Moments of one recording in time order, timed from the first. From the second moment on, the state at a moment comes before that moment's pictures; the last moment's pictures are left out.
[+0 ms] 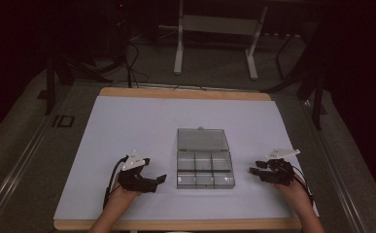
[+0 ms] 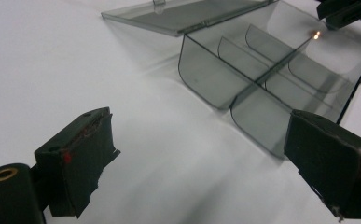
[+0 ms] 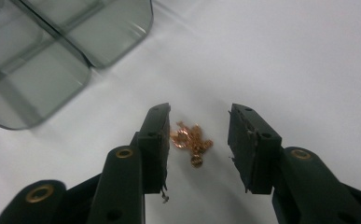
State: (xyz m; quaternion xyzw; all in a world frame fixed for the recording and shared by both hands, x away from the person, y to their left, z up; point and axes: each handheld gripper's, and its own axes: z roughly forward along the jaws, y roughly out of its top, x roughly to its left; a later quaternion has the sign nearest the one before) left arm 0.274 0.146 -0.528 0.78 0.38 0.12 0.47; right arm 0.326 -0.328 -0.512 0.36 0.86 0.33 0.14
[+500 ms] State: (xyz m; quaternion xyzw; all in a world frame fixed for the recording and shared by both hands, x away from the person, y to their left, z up) left arm 0.272 0.151 -0.536 0.77 0.40 0.13 0.48; right arm 0.337 -0.327 -0.524 0.37 0.86 0.33 0.10
